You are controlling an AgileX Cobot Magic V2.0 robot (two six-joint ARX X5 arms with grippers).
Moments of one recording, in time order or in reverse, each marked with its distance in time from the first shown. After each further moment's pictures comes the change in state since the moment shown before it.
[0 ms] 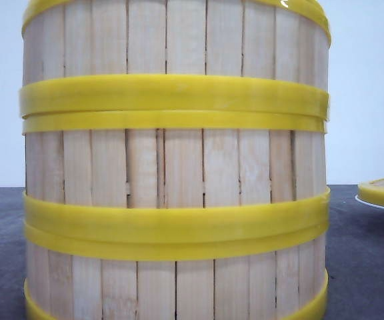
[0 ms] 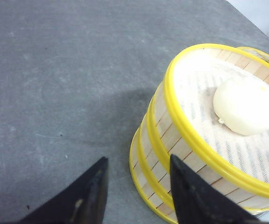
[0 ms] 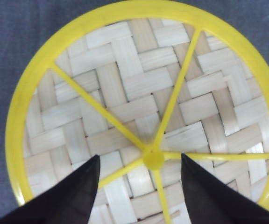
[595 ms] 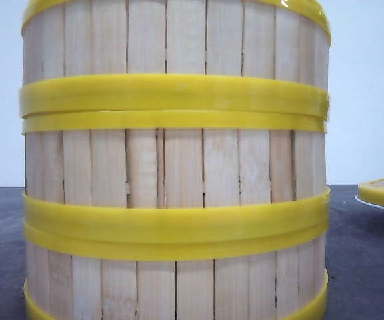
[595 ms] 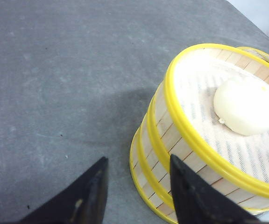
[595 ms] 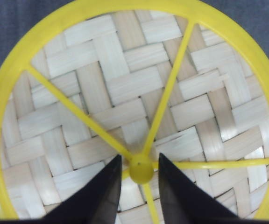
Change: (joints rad) left arm 0.000 0.000 0.000 0.000 0.000 0.000; right arm -0.016 0.039 0.000 0.012 0.000 0.000
